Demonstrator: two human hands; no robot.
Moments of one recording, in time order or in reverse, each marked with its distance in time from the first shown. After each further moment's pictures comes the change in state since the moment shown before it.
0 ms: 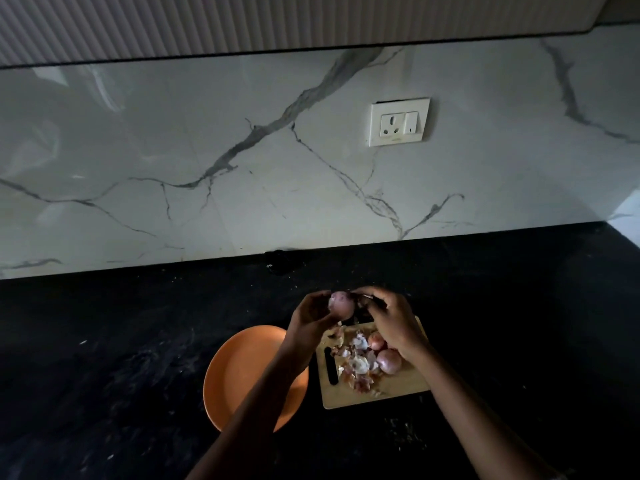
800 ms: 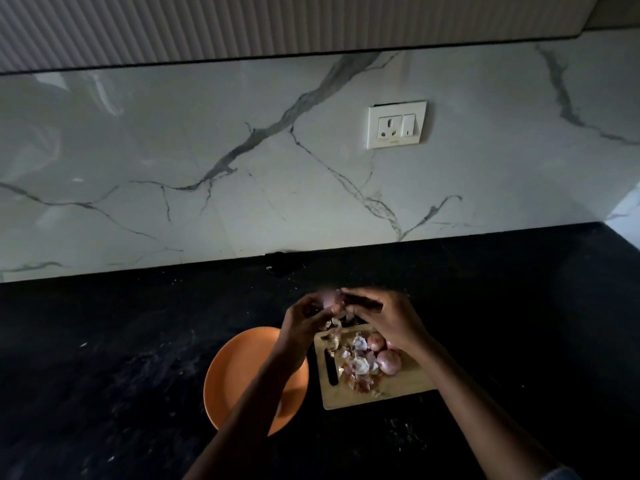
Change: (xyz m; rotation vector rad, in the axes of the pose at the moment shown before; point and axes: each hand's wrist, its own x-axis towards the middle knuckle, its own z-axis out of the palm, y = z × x) left_hand -0.001 0.007 -0.006 -0.039 -0.053 0.044; right_hand 0.000 -0.009 -0.011 -0.090 -0.120 -0.312
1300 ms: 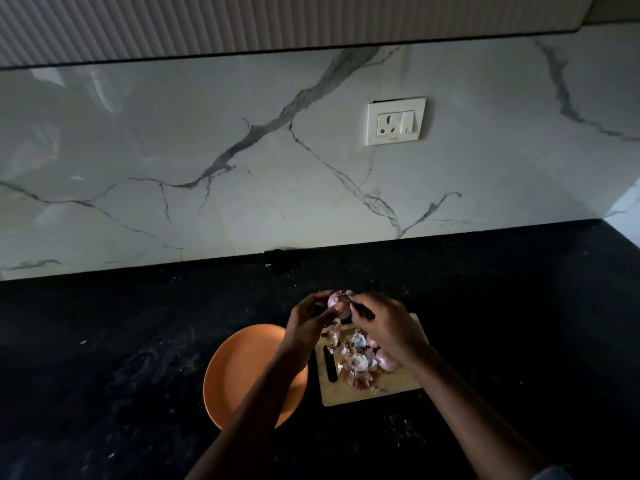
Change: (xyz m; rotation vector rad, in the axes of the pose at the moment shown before) left_hand -0.003 -0.004 0.011 0.030 0.032 -0.002; right_hand -0.012 0.005 0.015 -0.331 0.129 -0.220
